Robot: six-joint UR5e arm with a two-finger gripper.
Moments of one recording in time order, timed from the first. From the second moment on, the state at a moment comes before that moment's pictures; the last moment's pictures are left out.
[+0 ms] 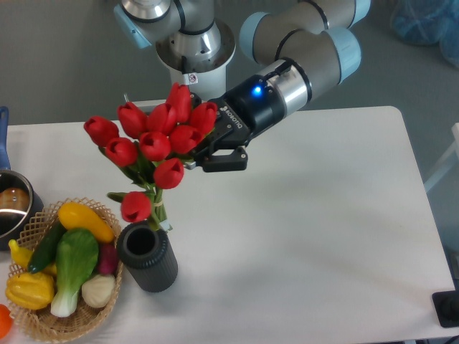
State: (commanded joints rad) arm 2.60 -1.79 -1.69 -0.89 0.01 1.18
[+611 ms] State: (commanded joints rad) arm 2.55 -1.84 -1.69 -0.89 0.01 1.22
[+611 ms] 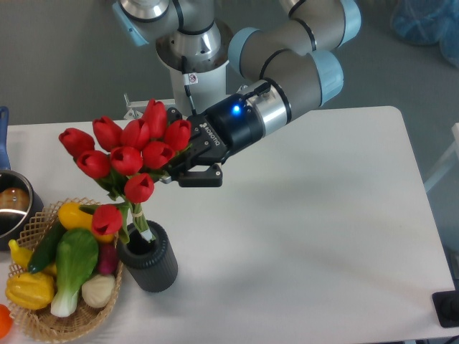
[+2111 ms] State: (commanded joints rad) arm 2.53 -1.95 -1.83 -0.88 0.06 1.41
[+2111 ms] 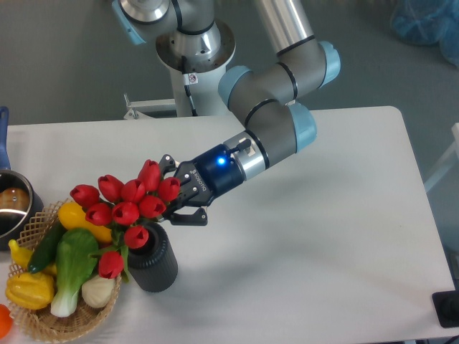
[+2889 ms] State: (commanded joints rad) arm 2.56 -1.96 -1.86 -0.88 0.19 1.41
